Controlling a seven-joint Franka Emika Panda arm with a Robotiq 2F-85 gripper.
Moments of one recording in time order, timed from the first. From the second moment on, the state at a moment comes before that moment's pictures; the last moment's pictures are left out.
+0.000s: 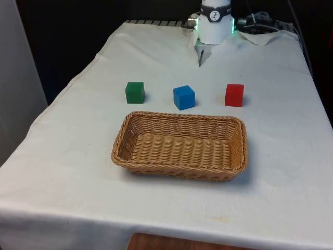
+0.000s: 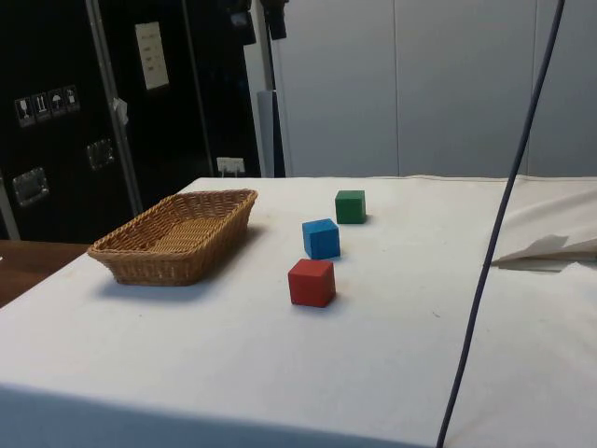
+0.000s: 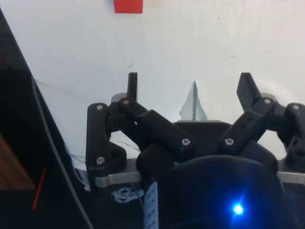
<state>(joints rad) 0.05 -0.02 -0.06 -1.92 0.02 1.81 0.08</state>
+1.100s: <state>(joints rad) 0.05 -0.01 -0.06 -1.92 -0.06 1.83 0.31</state>
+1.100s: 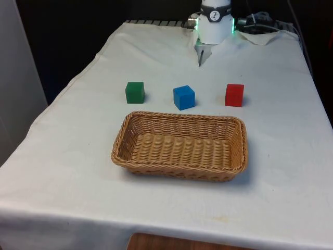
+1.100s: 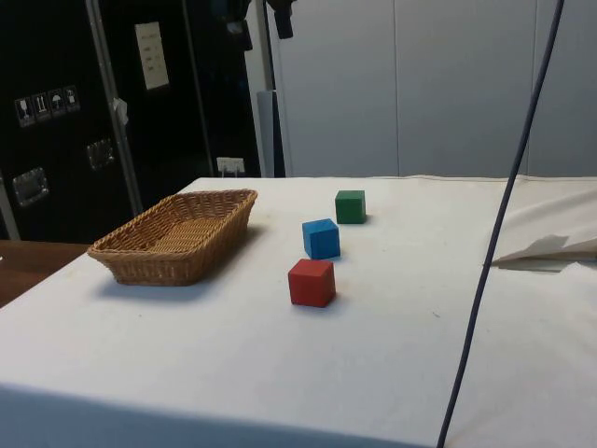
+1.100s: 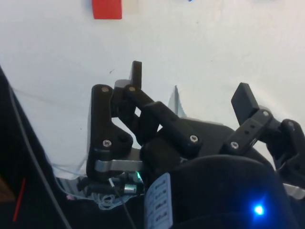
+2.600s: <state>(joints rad) 0.05 0.01 -0.05 -1.97 -0.10 1.91 0.63</state>
